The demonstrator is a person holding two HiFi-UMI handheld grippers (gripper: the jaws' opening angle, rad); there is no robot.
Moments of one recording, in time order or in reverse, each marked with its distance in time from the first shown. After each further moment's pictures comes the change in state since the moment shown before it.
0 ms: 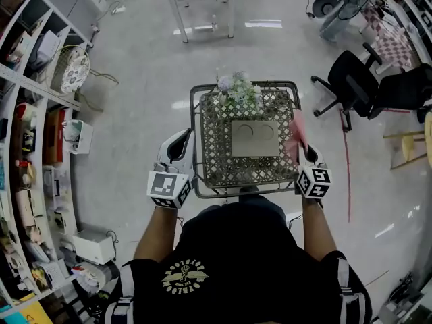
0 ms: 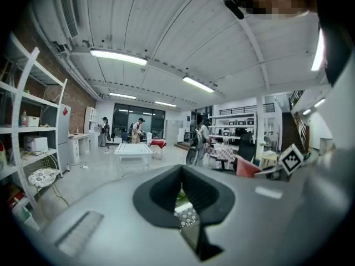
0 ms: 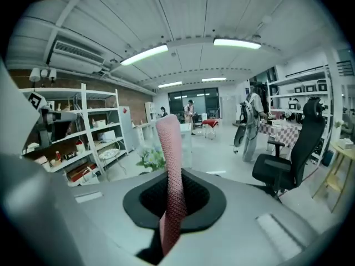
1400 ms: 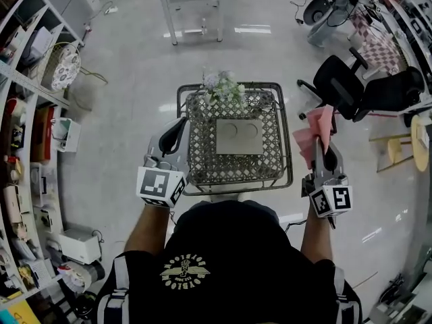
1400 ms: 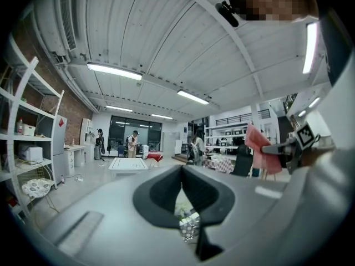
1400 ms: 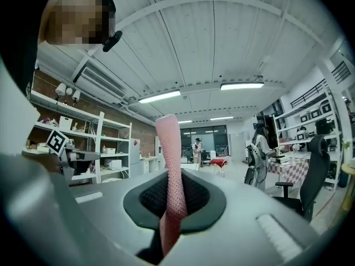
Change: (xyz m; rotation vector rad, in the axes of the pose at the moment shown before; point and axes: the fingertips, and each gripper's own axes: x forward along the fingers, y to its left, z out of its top) left arm -0.008 -0.052 0.070 0.044 -0.150 -0.023; right arm -0.130 -0.003 0.161 -0.080 -0.403 0.070
